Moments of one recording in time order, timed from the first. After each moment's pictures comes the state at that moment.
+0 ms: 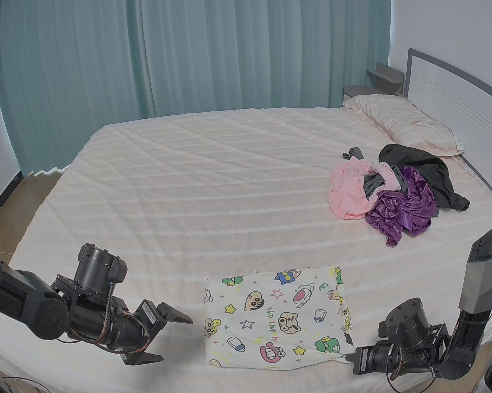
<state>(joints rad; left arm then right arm) -0.38 1.69 -0.58 -0.10 -0.32 -1.15 0.65 2.06 -0.09 -1.11 -0.04 0.69</state>
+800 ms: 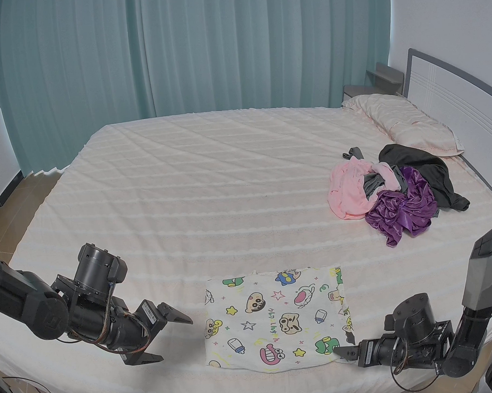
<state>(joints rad) -0.38 1.69 -0.58 -0.10 -0.32 -1.15 0.62 2.06 -0.07 -1.18 -0.07 0.65</state>
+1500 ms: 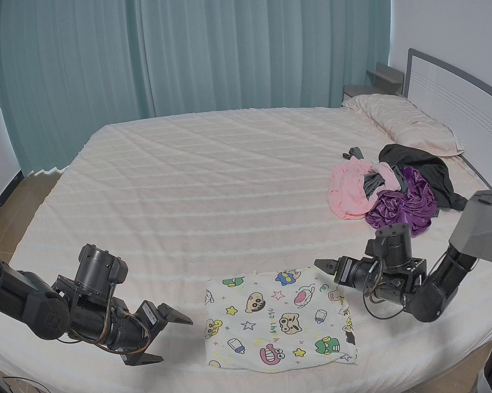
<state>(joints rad) -0.38 1.70 -0.58 -0.10 -0.32 -1.15 0.45 2.10 -0.61 -1.00 -0.06 0.63</state>
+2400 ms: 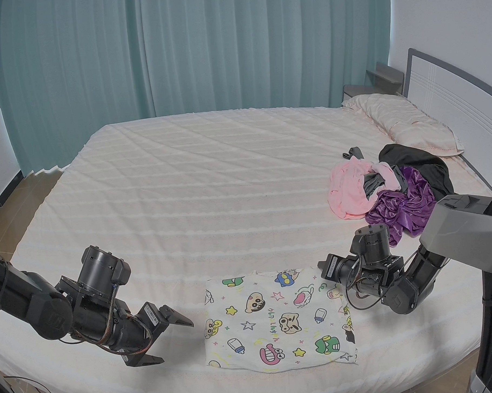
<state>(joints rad) -0.38 1.72 -0.58 -0.10 -0.32 -1.15 0.43 2.29 -0.81 -0.96 -0.07 0.63</state>
